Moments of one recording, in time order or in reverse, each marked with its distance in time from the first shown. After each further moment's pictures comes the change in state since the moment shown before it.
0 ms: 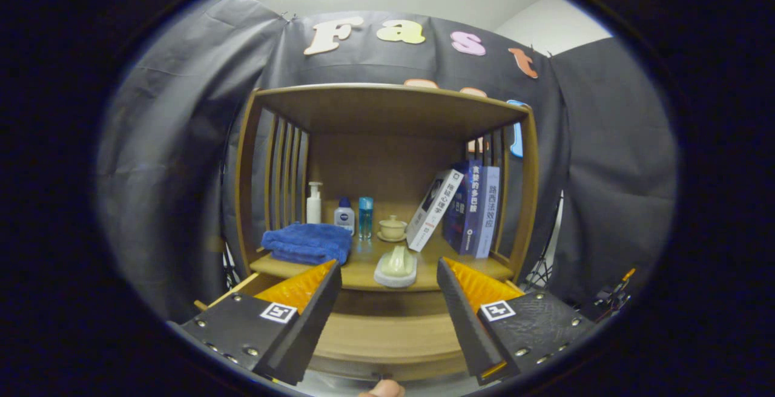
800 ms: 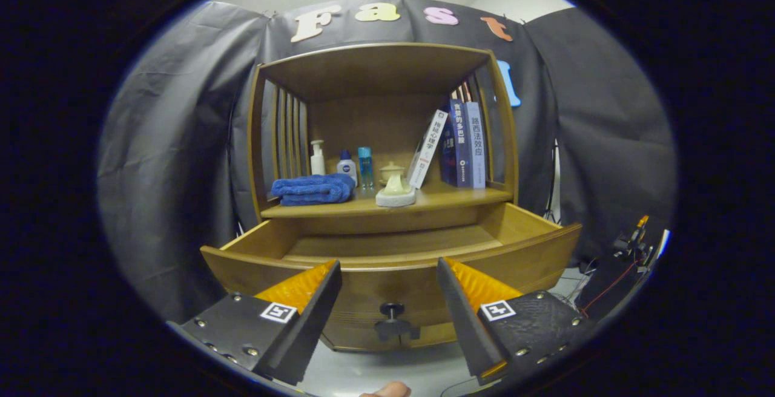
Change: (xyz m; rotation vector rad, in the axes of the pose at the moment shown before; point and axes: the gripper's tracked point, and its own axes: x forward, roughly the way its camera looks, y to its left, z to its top) arm -0.047 -0.005 -0.121 0.111 0.128 0.025
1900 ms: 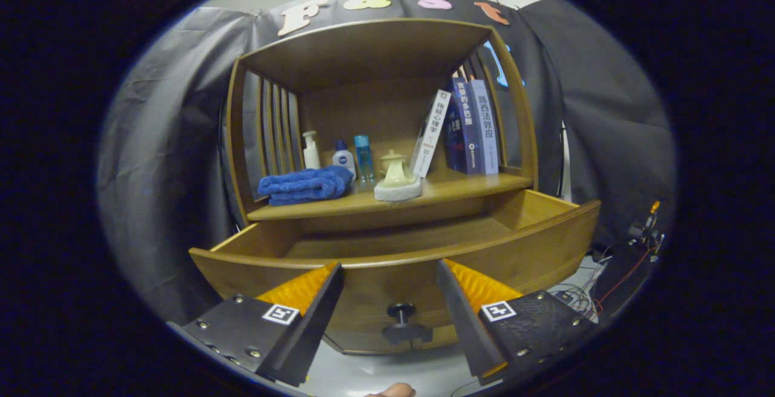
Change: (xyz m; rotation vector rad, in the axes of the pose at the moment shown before) arm 0.057 0.000 -0.001 0.054 0.036 0.018
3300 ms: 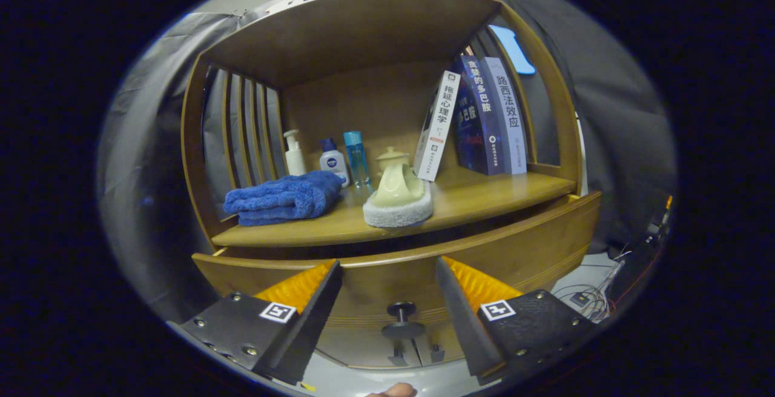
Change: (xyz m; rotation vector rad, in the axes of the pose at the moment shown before) arm 0.107 0.005 0.009 0.031 0.028 0.001
